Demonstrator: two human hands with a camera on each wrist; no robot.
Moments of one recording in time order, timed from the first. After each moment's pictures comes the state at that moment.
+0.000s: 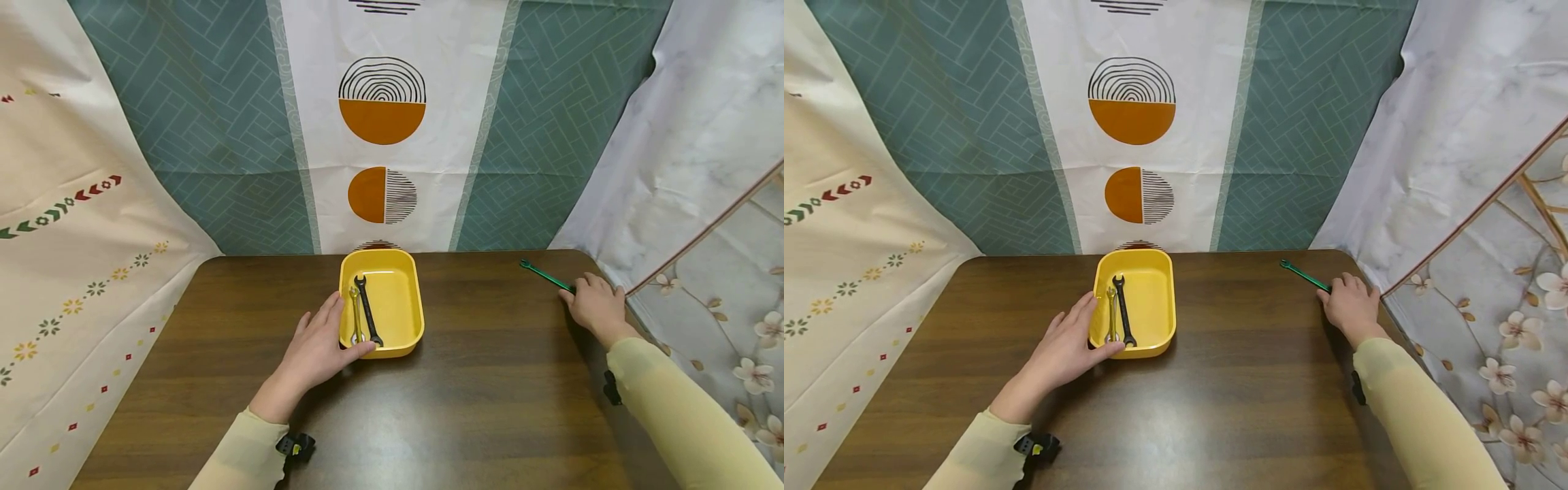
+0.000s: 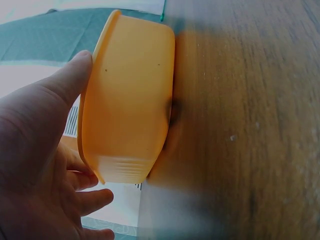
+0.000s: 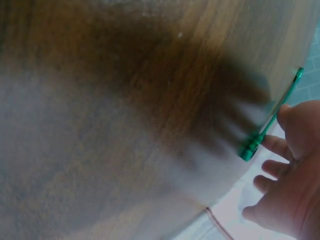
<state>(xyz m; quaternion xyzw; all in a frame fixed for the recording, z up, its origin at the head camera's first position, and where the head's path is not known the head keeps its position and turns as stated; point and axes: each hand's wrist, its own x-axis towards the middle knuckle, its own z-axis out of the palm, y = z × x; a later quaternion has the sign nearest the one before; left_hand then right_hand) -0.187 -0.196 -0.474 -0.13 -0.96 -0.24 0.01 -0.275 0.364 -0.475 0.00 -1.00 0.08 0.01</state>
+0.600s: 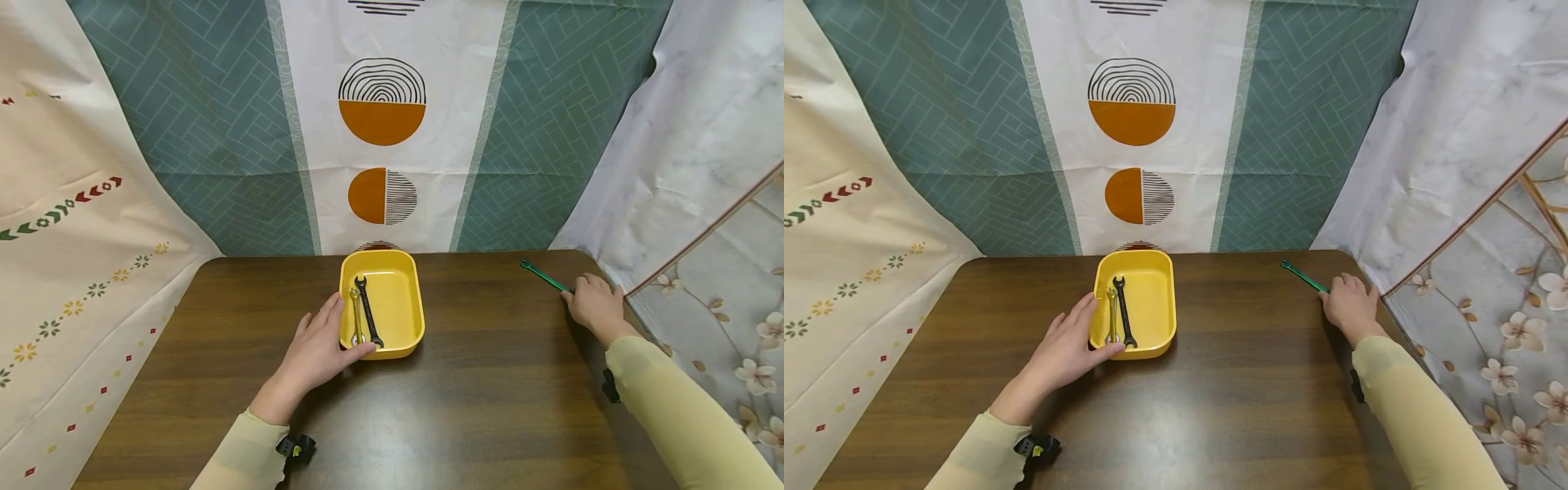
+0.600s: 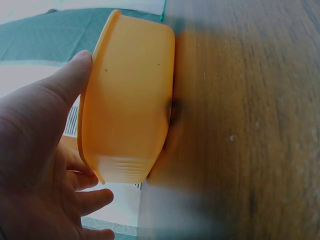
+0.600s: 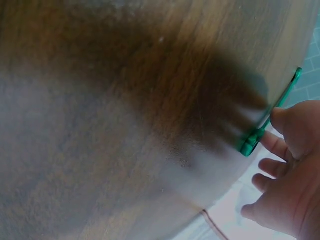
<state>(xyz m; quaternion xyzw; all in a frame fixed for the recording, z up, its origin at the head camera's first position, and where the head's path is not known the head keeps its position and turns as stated) -0.187 -0.195 -0.475 -0.13 -0.96 -0.24 0.02 -0.282 0.364 -0.478 -0.01 -1.00 0.08 0.01</state>
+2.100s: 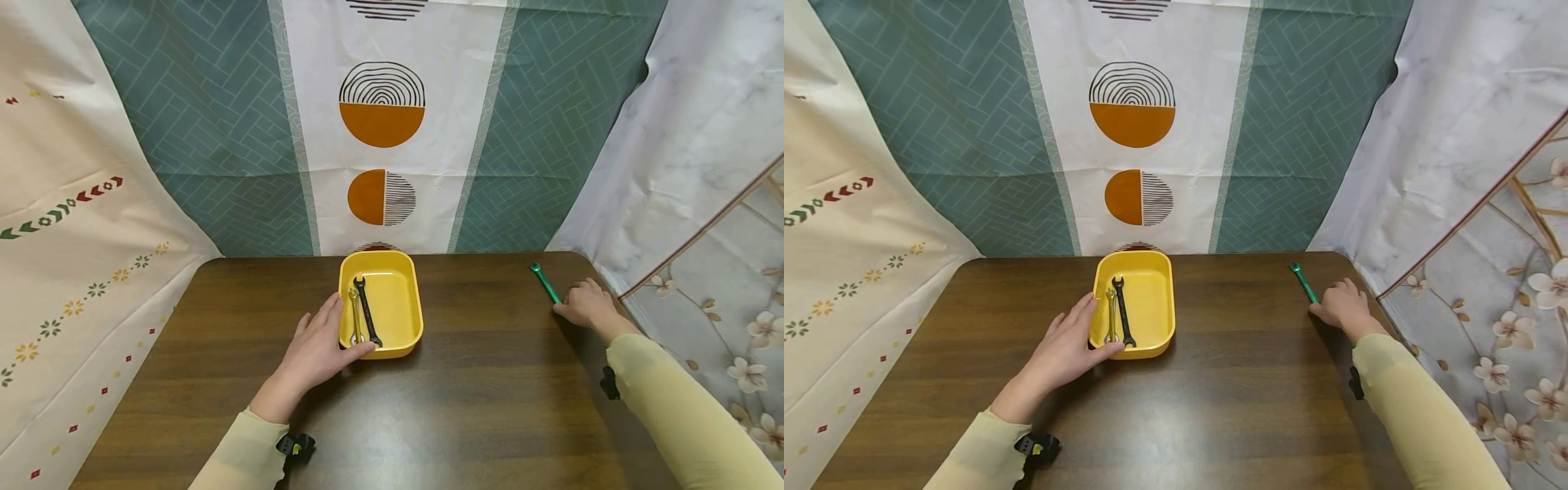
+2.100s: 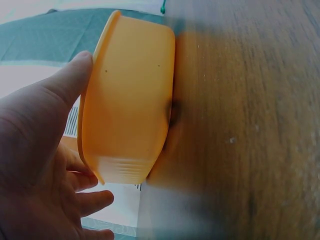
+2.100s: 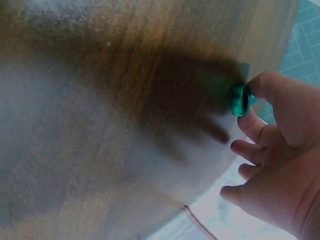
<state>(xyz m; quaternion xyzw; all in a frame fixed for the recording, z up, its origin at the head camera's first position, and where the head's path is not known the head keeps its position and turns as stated) -0.186 -0.196 -0.475 -0.13 -0.96 -0.24 0.02 -0.275 0.359 -0.453 0.08 -0.99 0.03 -0.07</state>
